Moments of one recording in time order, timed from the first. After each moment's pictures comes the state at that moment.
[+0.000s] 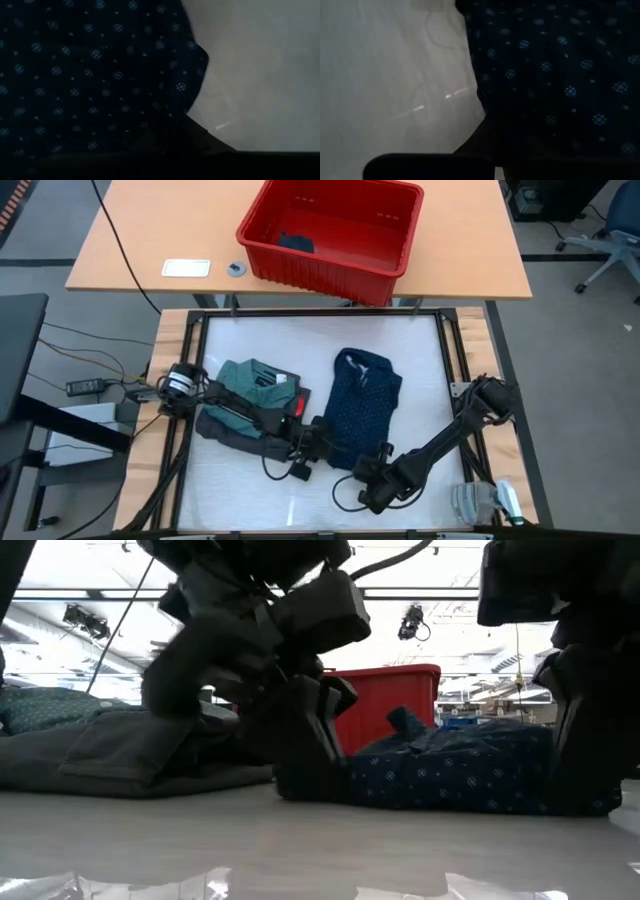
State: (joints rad) left arm -0.30 2.00 1.18 -0.11 0.05 0.10; right arm 0.69 1.97 1.21 -0.60 0.34 1.06
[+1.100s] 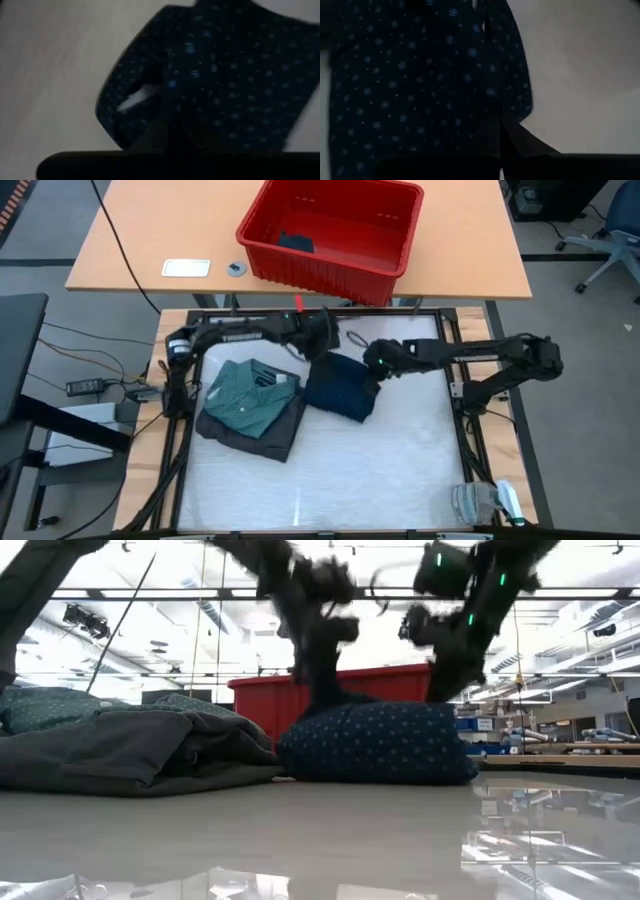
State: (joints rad) left arm 0.32 1.95 1.66 -0.78 0.09 0.06; right arm -0.22 1.38 0.87 -0.52 0.15 0.38
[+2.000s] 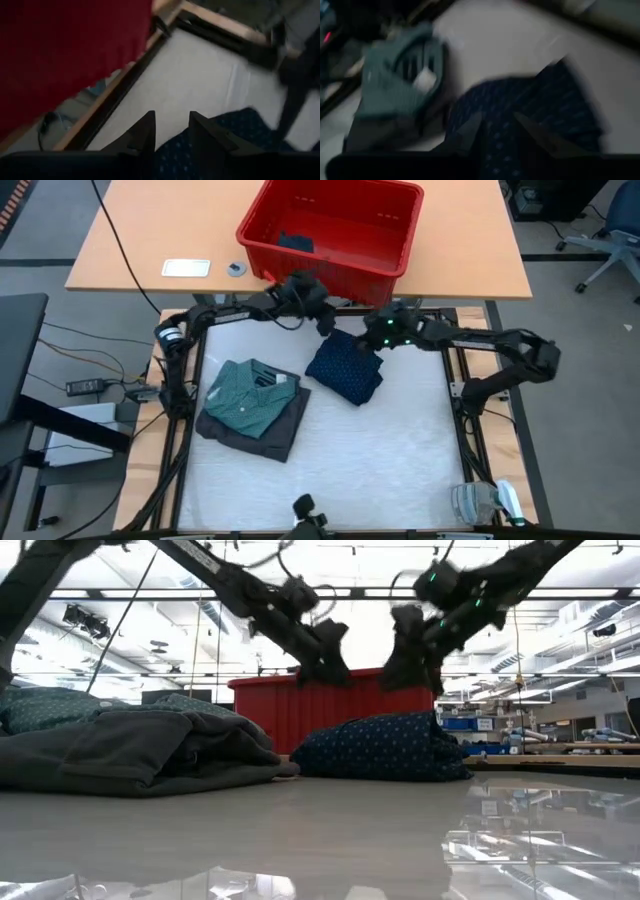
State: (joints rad) left arm 0.58 1.90 1.49 -0.13 0.20 -0.07; right arm -0.51 1.41 0.84 -0.05 -0.28 0.38
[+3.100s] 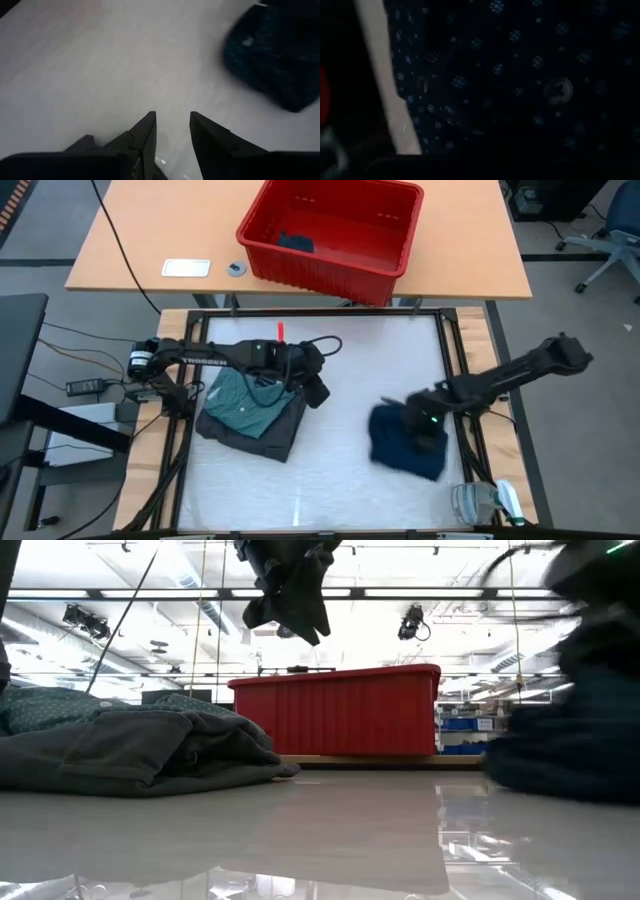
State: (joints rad) left arm 0.02 1.67 1.49 -0.75 -0.19 -0.53; right arm 0.24 0.99 0.37 -0.46 -0.50 0.72
